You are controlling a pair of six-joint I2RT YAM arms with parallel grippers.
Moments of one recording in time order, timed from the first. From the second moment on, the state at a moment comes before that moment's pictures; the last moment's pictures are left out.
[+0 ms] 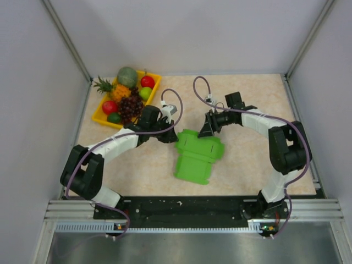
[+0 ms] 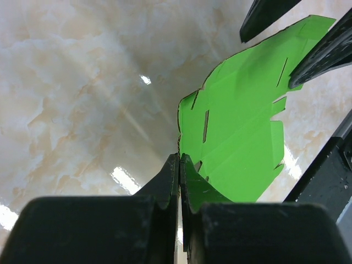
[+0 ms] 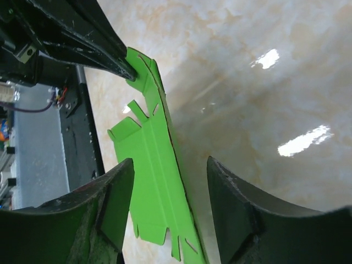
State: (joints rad) left arm -0.50 1.51 0.93 -0.17 0.46 -0.21; right arm 0.32 1.76 1.15 -0.33 -1.00 -0.10
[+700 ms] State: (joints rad) left arm -0.43 1.28 0.84 -0.17 0.42 -0.34; right arm 0.35 1.74 1.06 -0.21 -1.04 -0.04
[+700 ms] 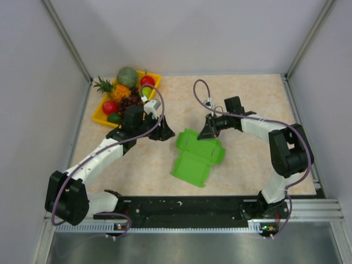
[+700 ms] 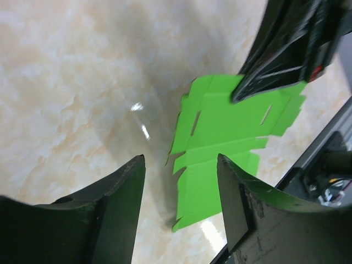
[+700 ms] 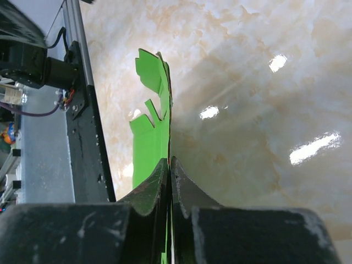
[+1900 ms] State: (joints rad) left arm -0.58 1.61 1.21 -0.27 0.35 -0.21; right arm 0.35 1.69 1.05 -0.11 -1.06 0.04
